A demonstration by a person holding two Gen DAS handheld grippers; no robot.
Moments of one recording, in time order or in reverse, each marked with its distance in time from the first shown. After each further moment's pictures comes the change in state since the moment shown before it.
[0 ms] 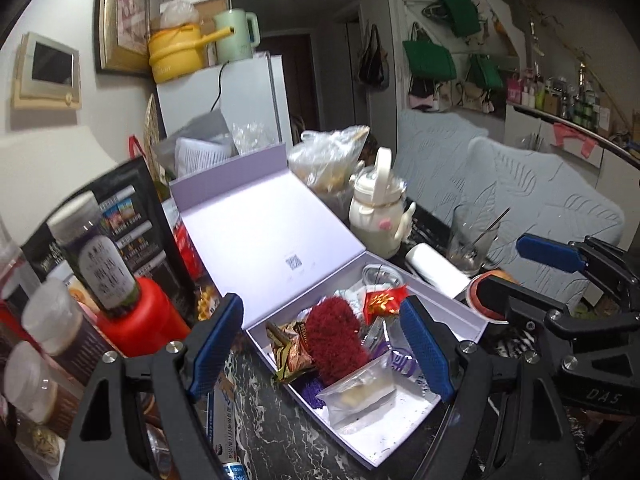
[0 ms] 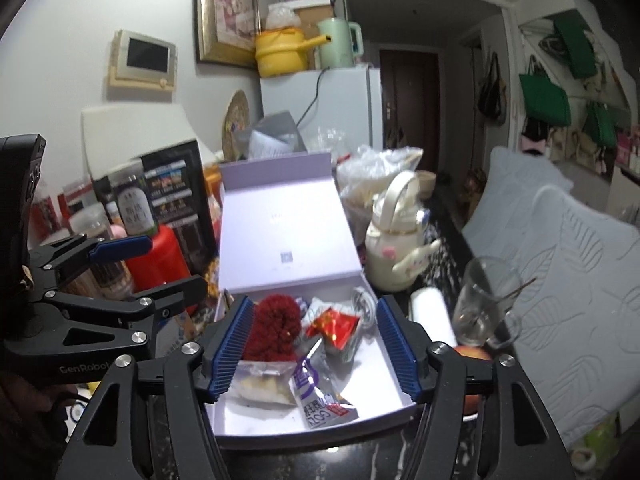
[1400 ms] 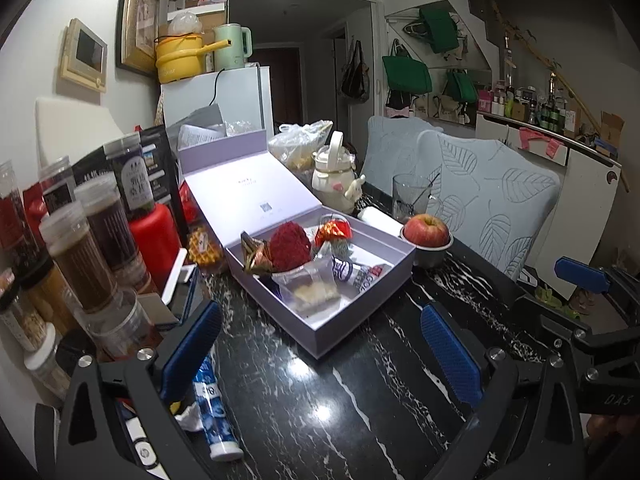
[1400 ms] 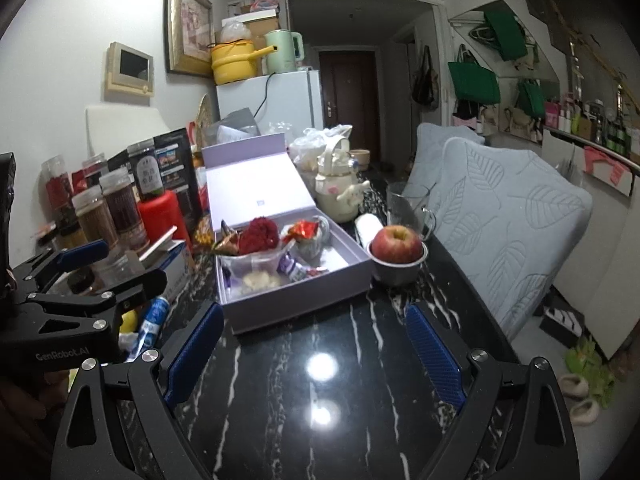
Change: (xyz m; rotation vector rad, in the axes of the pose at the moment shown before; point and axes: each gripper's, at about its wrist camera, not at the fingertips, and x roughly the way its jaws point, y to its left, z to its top) left arm -0.109 -0.033 -0.118 -0.026 -0.047 -0.071; right arm -0.140 0.037 -0.118 0.118 -0.001 -0.187
